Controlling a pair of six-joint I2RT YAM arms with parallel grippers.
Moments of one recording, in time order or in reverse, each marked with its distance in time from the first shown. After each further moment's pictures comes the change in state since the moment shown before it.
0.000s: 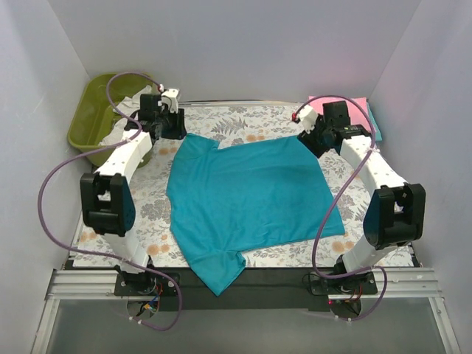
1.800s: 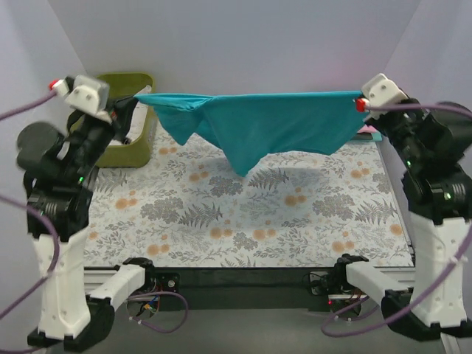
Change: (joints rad) left arm -0.003 -0.797 0.182 -0.176 0.083 0.092; right arm -0.050 -0.549 0.346 -0.168 0.016 -0.113
